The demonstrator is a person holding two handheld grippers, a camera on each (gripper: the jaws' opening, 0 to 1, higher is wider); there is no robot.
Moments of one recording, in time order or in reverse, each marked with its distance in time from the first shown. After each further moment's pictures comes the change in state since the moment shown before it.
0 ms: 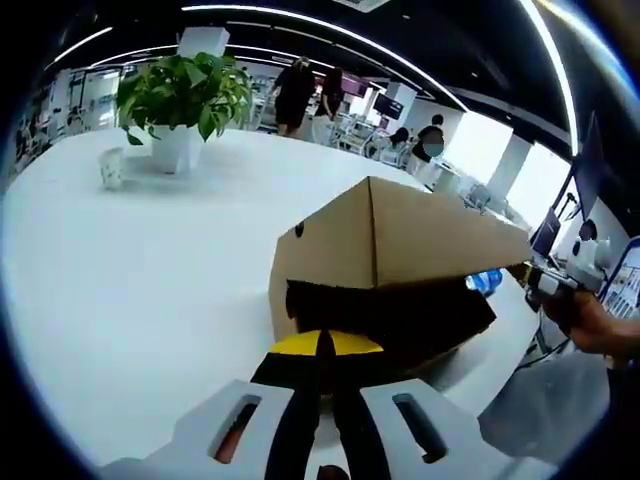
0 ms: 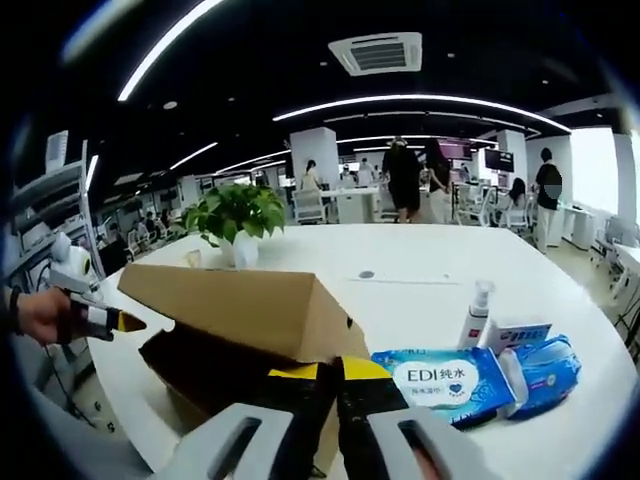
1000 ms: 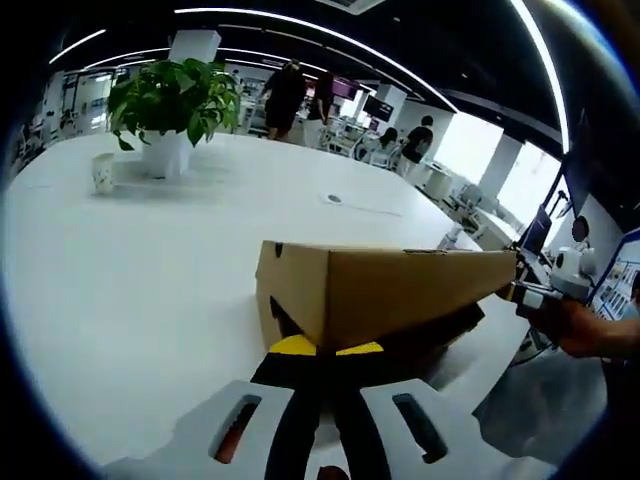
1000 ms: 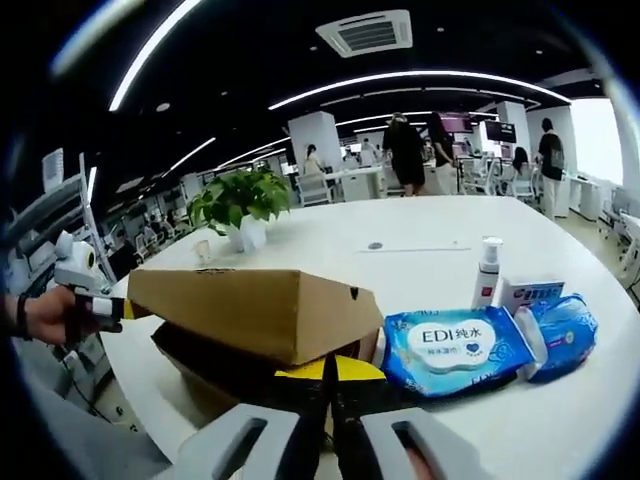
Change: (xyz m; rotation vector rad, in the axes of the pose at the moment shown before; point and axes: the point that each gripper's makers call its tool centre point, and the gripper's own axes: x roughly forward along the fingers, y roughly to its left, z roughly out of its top) left arm -0.004 -0.009 0.000 0.017 -0.006 -0.030; right arm -0.005 0.006 -0.031 0.079 0.069 0.047
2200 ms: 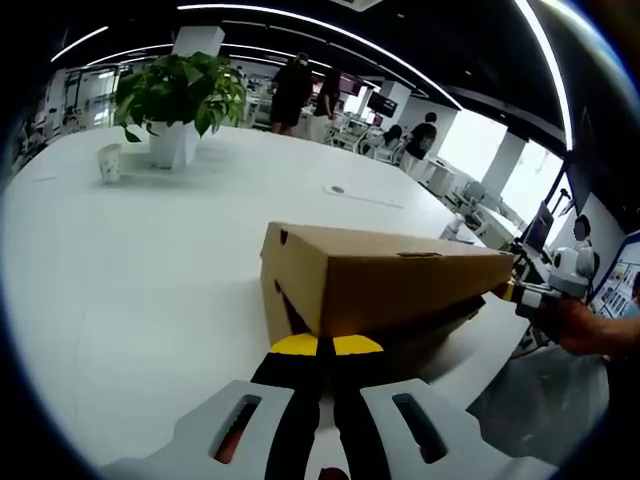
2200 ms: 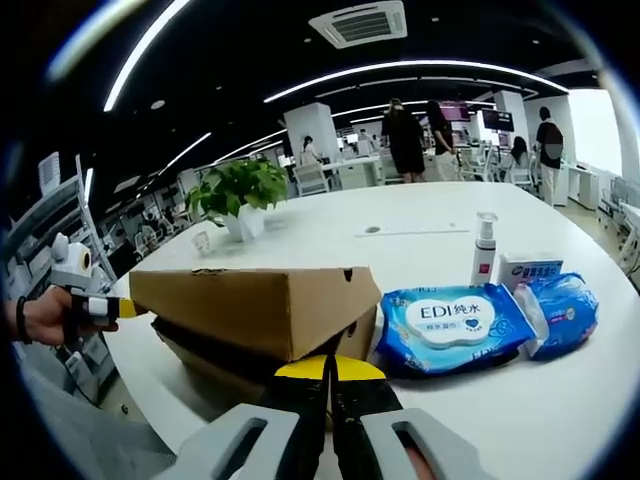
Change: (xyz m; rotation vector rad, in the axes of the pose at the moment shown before) left arm -0.009 0.002 -0.019 -0.010 0.023 0.014; right arm -0.004 -0.002 -0.023 0.031 0.045 0.003
